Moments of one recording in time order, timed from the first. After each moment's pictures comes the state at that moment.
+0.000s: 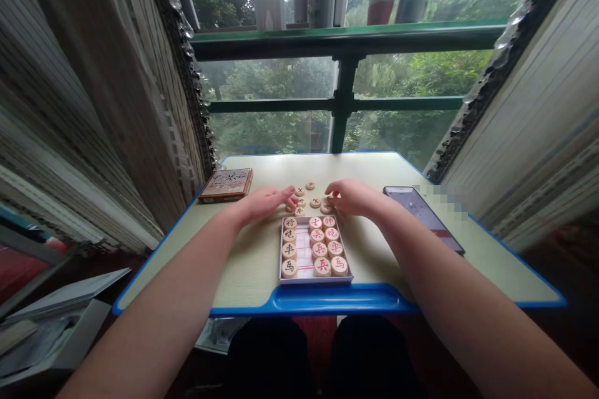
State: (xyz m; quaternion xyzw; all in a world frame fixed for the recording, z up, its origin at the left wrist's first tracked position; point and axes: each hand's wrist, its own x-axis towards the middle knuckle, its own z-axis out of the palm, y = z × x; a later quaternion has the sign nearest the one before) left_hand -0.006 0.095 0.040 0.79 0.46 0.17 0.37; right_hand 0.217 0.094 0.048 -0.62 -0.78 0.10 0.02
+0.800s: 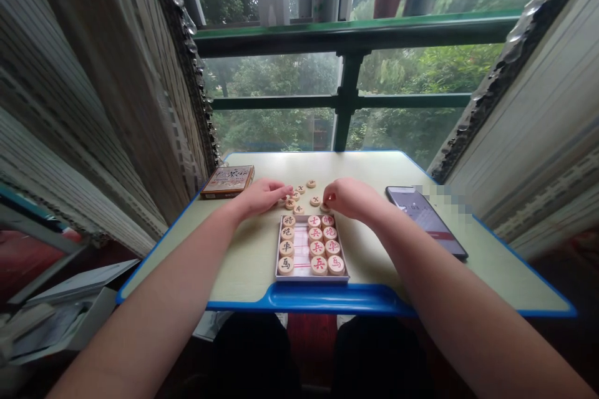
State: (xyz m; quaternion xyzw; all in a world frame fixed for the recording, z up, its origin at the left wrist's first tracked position) left_hand -0.010 0.103 0.027 0.75 0.51 0.25 0.35; right_hand 0.210 0.084 0.051 -0.61 -0.79 0.06 0.02
